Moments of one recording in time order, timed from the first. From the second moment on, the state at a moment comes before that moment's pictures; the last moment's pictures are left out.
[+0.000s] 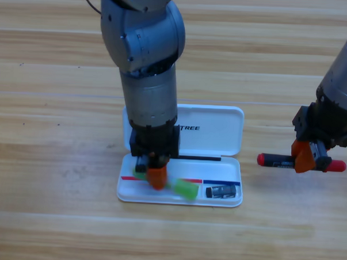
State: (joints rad) arm 0 -0.88 2.20 -1.74 1.04 -0.02 0.69; arm 1 0.70 1.91 -1.44 0.94 0.10 -0.90
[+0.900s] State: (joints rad) arm 0 -0.88 2.11 -1.73 1.07 0.06 0.69; arm 1 0.78 2.00 -1.68 1.02 0.10 -0.84
